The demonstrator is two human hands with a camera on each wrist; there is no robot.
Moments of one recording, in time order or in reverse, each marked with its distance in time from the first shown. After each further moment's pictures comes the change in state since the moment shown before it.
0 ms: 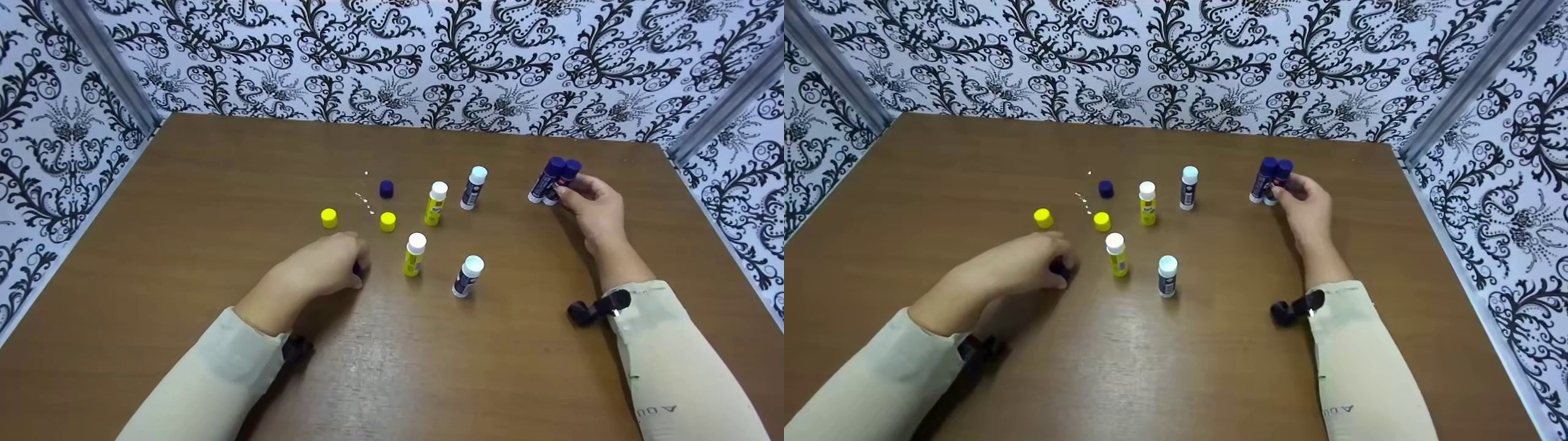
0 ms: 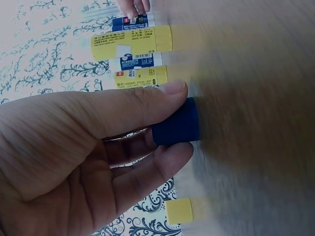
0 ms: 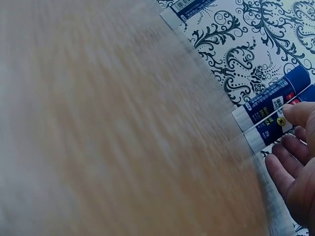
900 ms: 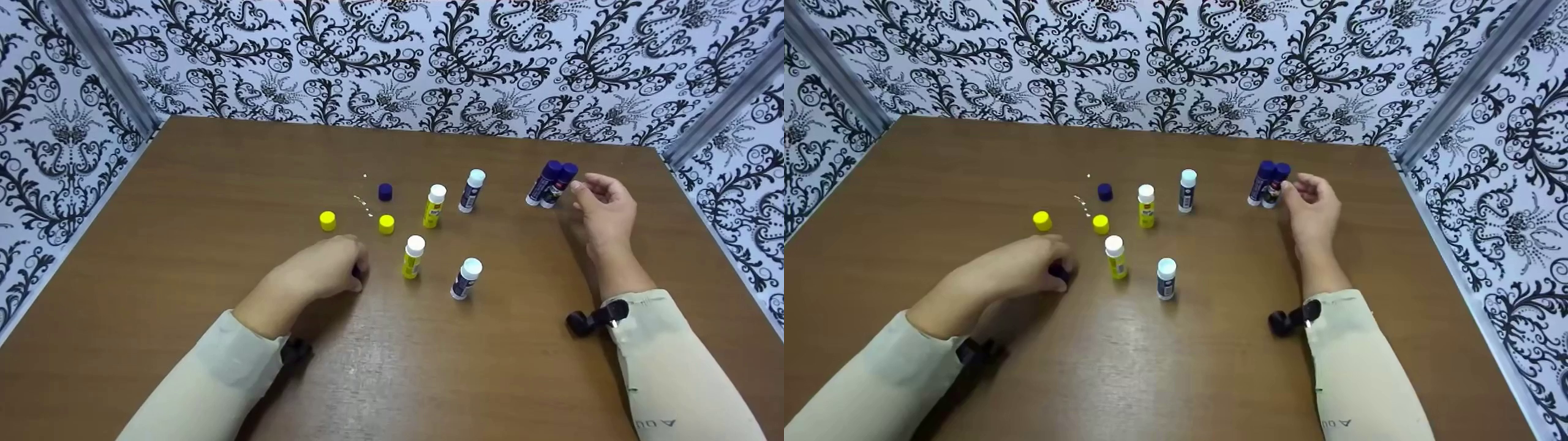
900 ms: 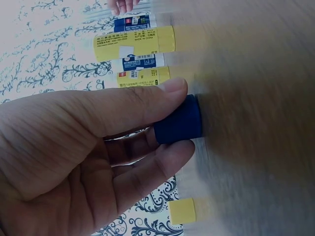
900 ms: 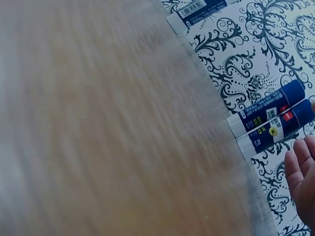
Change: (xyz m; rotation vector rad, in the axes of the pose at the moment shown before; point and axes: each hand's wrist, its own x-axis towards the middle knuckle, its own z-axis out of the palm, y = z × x) left_hand 0.000 -0.001 0.001 -0.011 -0.009 -0.008; right_hand -0.013 -0.011 0.004 0.144 0.228 -0.094
